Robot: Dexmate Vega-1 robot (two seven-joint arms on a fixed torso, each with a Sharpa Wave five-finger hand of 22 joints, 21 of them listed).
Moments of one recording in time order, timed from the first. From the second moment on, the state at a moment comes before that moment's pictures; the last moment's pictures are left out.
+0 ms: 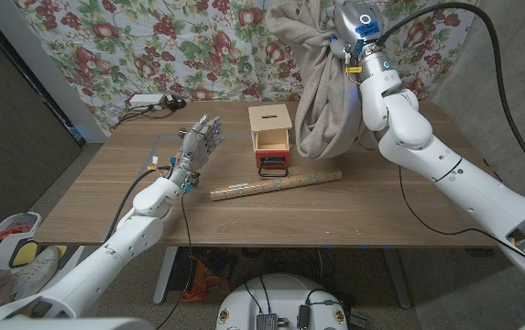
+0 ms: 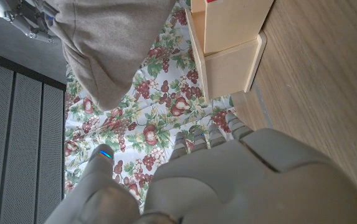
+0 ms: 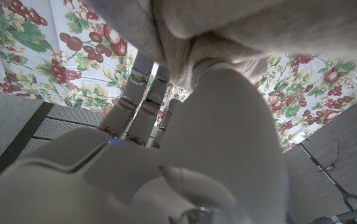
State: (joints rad) left arm 0.95 0.59 0.35 -1.39 -0.69 -0.40 -0.20; left_hand 0.04 0.05 0.46 -0.08 0.18 -0.02 -0.08 0.19 0.17 -0.09 0.03 0.22 0.20 -0.17 0.02 0.18 0.18 -0.12 0.05 0.19 0.17; right arm -0.54 -0.70 -0.63 -1.99 -0.96 -0.49 -0.23; right_hand 1.40 -0.04 0.31 -0.19 0.58 0.85 -0.05 0.56 0.50 0.45 -0.17 1.56 1.23 0.96 -0.10 0.45 1.14 0.75 -0.08 1.21 0.29
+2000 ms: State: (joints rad) left arm 0.98 0.59 0.34 -1.40 -0.69 -0.44 -0.20; left_hand 0.04 0.05 0.46 -0.08 0.18 -0.01 -0.08 0.19 0.17 -0.09 0.03 0.22 0.20 -0.17 0.02 0.18 0.18 -0.12 0.05 0.19 0.17; right arm -0.49 -0.63 -0.65 -2.00 -1.00 -0.20 -0.17; right_hand 1.39 -0.05 0.32 -0.20 0.62 0.85 -0.06 0.58 0.51 0.45 -0.17 1.56 1.23 0.99 -0.13 0.43 1.16 0.73 -0.07 1.27 0.24
